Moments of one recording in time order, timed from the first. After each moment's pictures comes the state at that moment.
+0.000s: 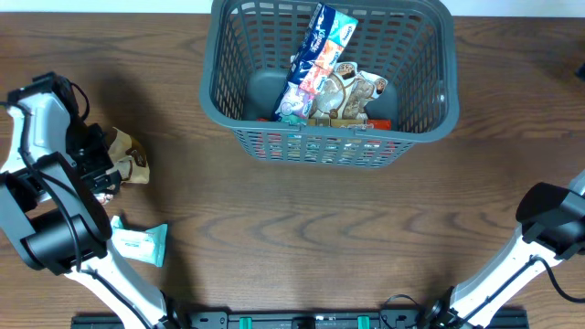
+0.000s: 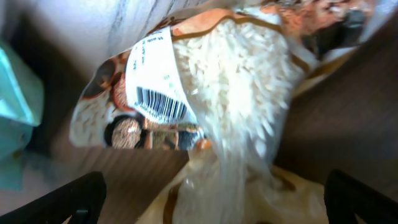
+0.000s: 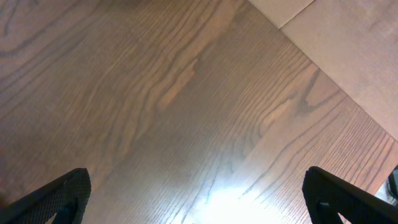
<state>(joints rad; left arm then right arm) 0.43 2.05 1.54 -1.18 -0.03 -1.64 -0.54 2.17 2.66 -1.63 0.24 0.27</state>
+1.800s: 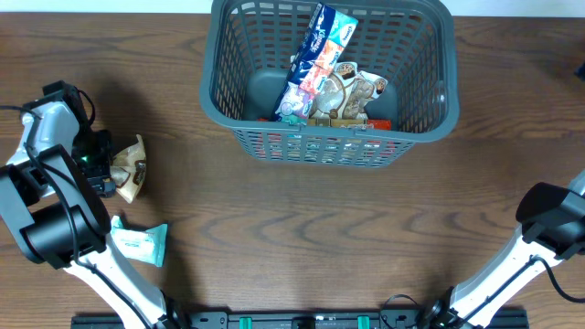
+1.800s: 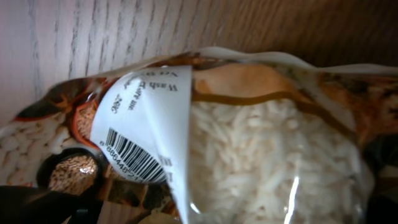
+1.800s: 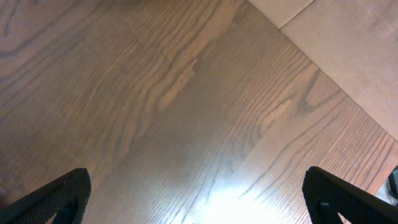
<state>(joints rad) 0.43 2.09 1.46 -1.00 -0.11 -1.37 -0.54 2.17 2.66 -1.63 0.24 0.27</state>
